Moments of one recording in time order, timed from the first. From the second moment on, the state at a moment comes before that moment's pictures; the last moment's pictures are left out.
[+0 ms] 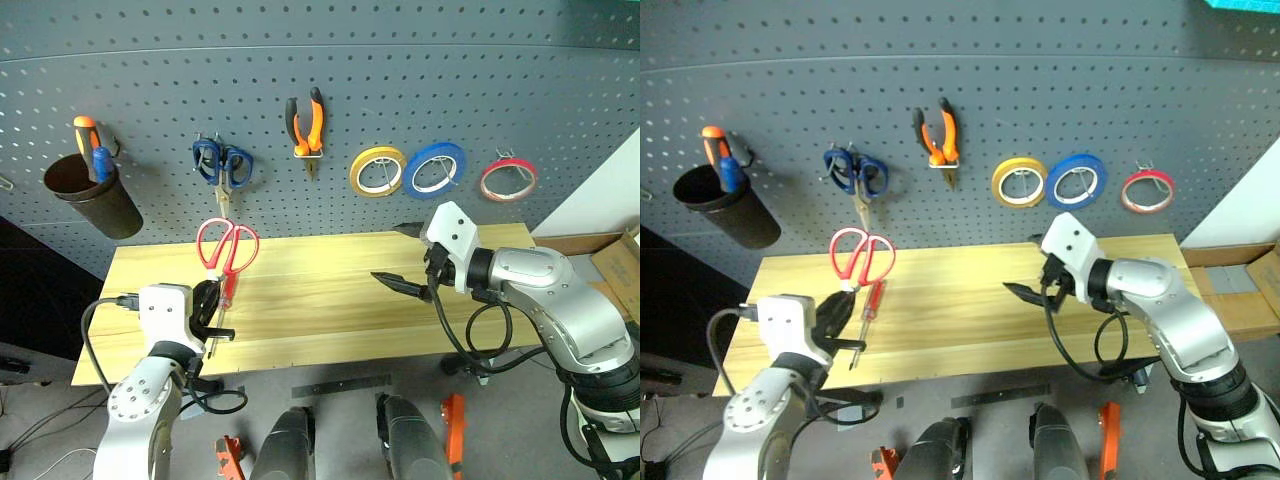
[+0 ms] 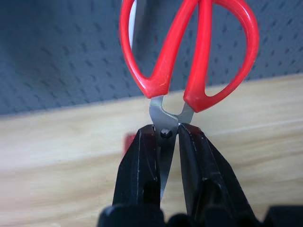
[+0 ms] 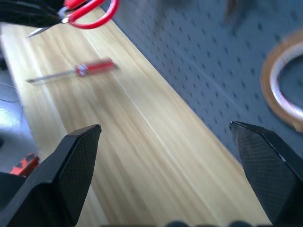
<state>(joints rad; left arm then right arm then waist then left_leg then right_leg) 0.20 0.30 0.27 -0.52 -0.20 0.33 -0.28 -0.49 -0.66 0.18 -0.46 0.34 0.68 0.74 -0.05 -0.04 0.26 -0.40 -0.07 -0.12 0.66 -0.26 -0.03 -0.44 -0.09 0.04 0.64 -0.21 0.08</state>
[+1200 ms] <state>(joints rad) -0.13 0.38 0.27 -0.36 -0.21 0.26 -0.28 -0.61 -0.57 0.18 -0.35 0.34 0.58 0.85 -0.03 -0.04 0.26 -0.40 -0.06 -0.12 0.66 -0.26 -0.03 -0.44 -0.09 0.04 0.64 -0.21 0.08</state>
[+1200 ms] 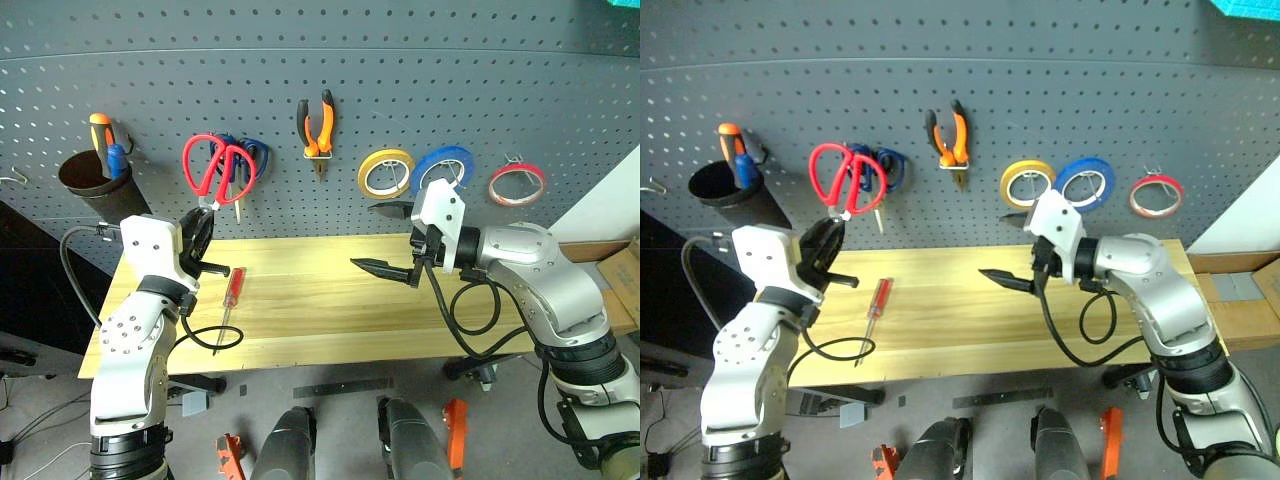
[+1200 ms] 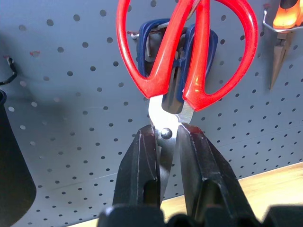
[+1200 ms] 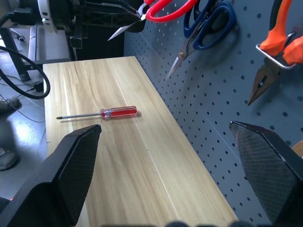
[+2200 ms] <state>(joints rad) -0.08 0.38 0.28 -0.45 -0.19 0.25 -0.24 -0.58 -0.57 0.18 -0.36 0.37 0.60 0.84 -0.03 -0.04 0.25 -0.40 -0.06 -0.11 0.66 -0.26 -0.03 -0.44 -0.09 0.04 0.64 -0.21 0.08</state>
